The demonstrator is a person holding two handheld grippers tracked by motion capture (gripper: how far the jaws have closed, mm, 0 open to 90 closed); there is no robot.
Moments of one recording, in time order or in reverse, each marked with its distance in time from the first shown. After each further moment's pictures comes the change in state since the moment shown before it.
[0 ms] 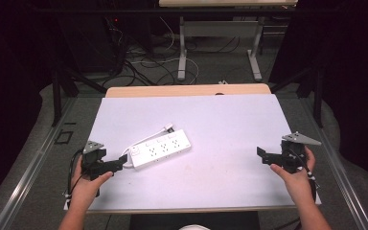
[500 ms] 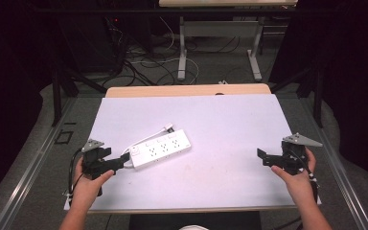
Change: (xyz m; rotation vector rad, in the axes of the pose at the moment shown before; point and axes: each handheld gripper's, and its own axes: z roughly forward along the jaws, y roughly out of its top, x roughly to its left) left arm -0.010 0.008 -0.003 -0.037 -0.078 -0.053; right arm 0.001 -0.002 -0.004 0.010 0.020 -0.013
